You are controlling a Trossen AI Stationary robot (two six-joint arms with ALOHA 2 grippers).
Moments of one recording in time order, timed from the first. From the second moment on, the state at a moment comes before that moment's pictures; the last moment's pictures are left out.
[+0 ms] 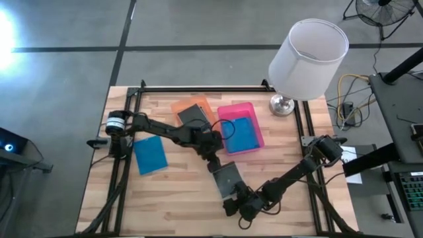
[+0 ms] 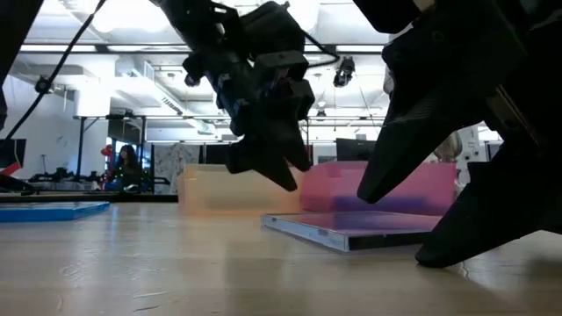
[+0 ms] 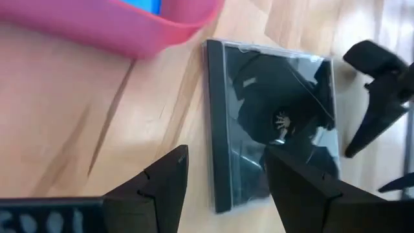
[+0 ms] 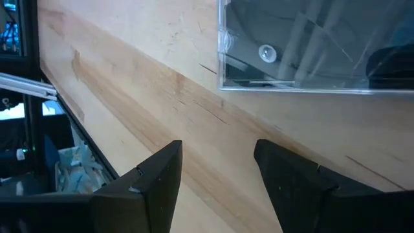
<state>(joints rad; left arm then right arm) -0.01 1.88 1.21 -0.25 0.27 -0.52 0.68 2.04 1.07 0.03 0.32 1.85</state>
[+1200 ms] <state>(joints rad) -0.08 1.99 1.42 -0.14 0.70 -0.69 0.77 2.03 1.07 -0.03 0.30 1.84</state>
